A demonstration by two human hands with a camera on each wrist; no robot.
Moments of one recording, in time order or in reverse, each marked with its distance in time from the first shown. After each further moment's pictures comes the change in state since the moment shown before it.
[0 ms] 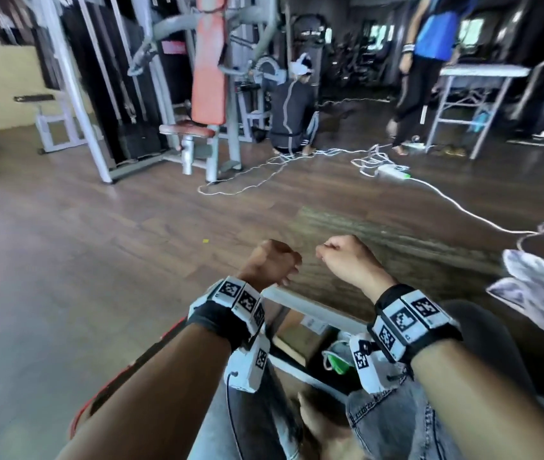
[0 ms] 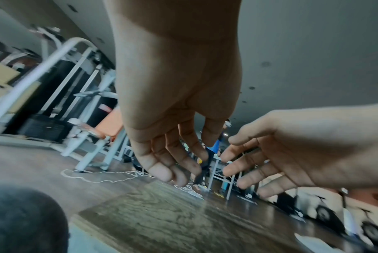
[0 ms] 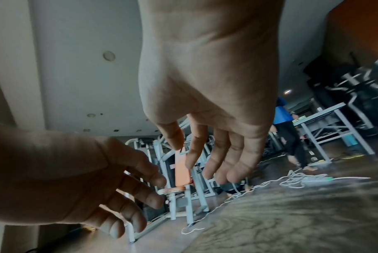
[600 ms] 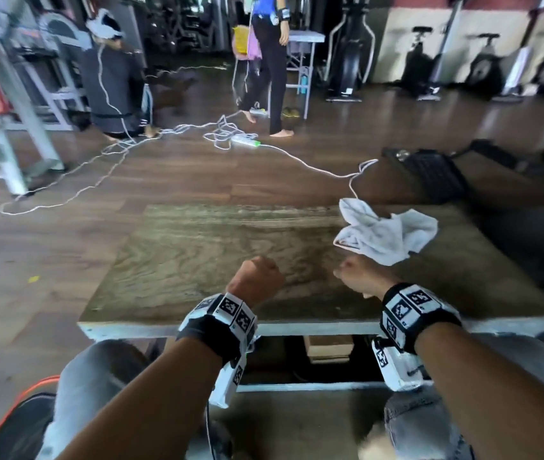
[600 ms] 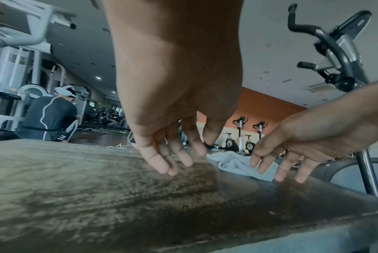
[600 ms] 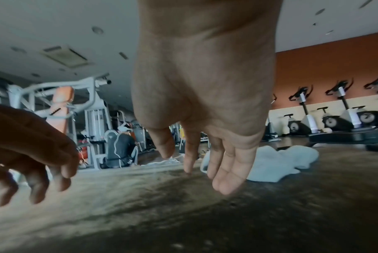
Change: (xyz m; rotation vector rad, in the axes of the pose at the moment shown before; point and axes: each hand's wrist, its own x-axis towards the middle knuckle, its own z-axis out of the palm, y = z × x) left_hand 0.065 0.048 0.207 0.491 -0.319 0.390; right_hand -0.039 0.204 -0.140 -0.187 0.096 0.586
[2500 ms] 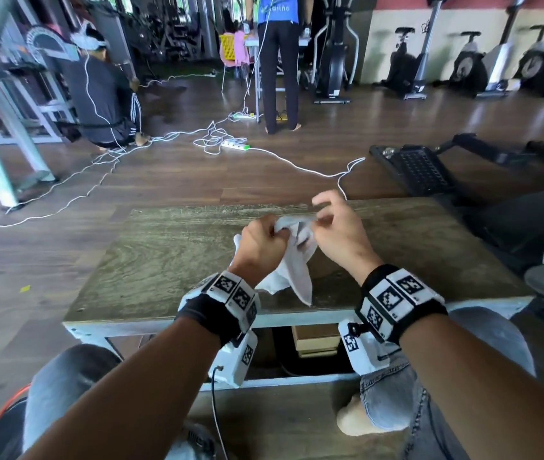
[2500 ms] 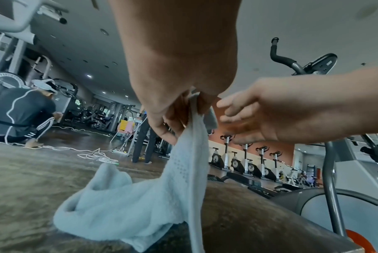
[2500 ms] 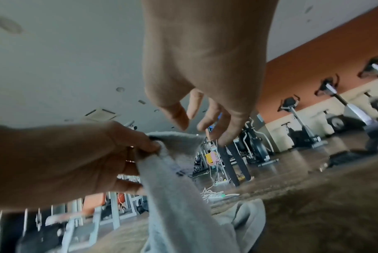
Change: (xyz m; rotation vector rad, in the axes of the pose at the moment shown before) left_hand -0.008 0.066 0.004 -0.246 0.299 0.197; right_hand -0.034 -0.018 -0.028 0.459 0.434 -0.383
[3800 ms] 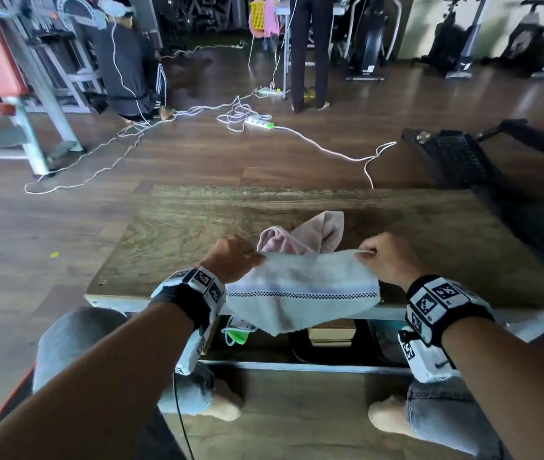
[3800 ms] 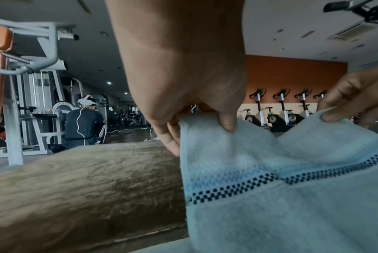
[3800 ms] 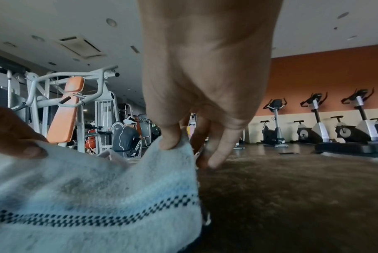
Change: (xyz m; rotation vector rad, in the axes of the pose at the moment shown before) left_hand 0.002 -0.092 -0.041 0.445 -0.295 -0.091; right_hand 0.023 0.104 -0.010 -0.514 -0.293 0.043
